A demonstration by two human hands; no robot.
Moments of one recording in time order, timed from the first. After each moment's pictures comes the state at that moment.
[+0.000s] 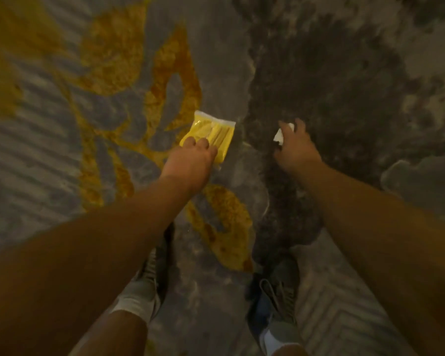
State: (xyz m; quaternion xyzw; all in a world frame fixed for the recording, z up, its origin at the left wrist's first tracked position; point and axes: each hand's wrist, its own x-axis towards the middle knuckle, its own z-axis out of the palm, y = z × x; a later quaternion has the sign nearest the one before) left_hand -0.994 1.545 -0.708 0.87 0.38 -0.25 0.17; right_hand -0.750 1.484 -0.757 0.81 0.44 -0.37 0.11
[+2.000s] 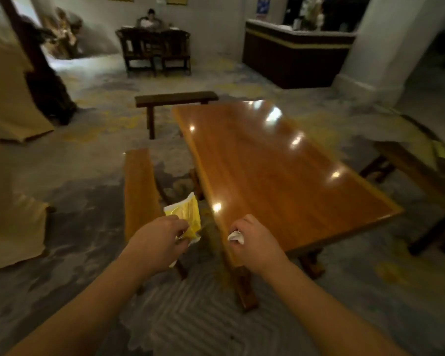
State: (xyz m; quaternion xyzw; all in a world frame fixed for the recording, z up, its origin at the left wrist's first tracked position) left_hand -0.885 0.975 0.128 0.93 -0.32 0.02 0.15; right_hand -0.951 0.737 0.100 0.96 0.01 0.06 -0.29
